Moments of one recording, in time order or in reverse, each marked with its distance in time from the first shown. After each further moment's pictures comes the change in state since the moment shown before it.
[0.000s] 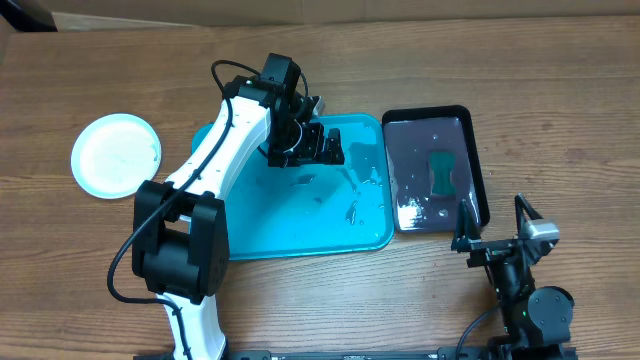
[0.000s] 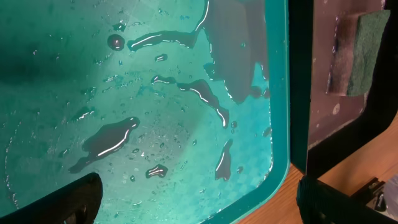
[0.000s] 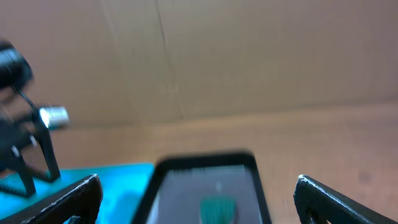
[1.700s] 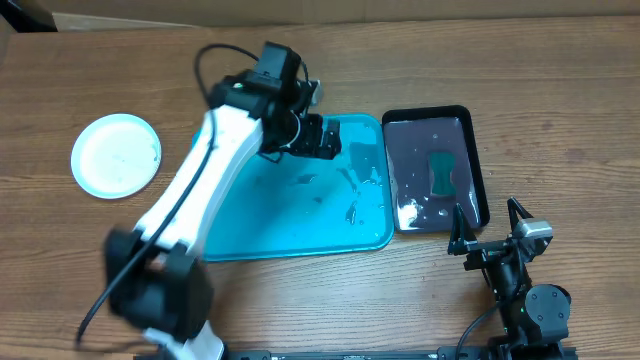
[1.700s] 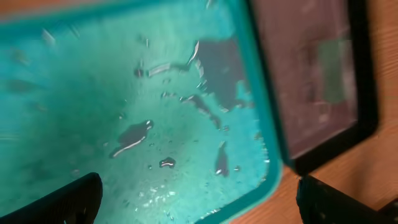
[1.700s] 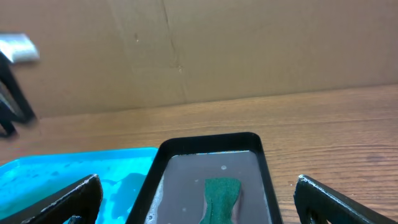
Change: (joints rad) left arm -0.034 -0.232 -0.001 0.000 -0.145 0.000; right arm 0.000 0.000 0.000 -0.046 -0.028 0.005
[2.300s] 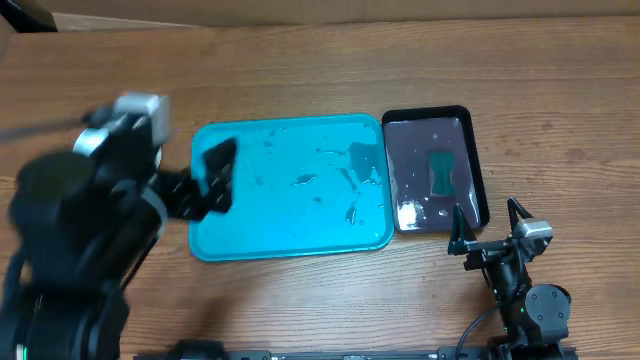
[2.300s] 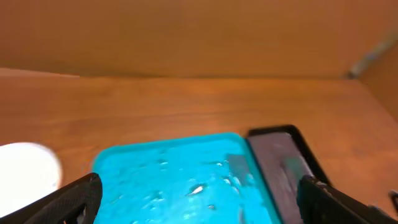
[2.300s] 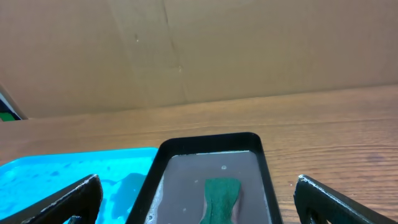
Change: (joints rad) left arm 0.270 -0.824 -0.094 0.003 -0.085 0.030; right arm 0.000 0.000 0.000 -0.001 0.000 0.000
